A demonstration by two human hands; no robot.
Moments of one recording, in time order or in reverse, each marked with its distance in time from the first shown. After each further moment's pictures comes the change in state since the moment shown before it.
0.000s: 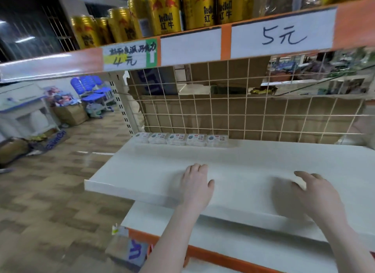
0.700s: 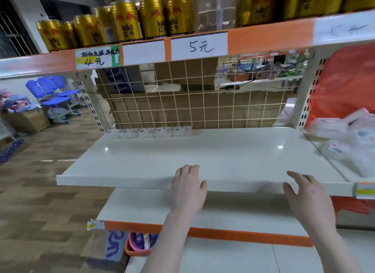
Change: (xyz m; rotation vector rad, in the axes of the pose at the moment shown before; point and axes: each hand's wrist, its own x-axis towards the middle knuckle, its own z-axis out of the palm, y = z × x) left_hand -0.099 0.077 -0.011 -0.124 0.031 0.094; right_hand -0.107 0.080 -0.066 0.033 0.250 0.043
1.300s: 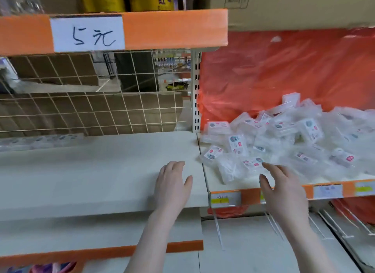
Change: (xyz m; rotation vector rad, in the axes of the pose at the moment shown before) left_hand 0.053 0.286 0.146 -0.138 -0.050 0.049; right_hand 0.131 0.239 -0.119 -0.012 0.190 -0.091
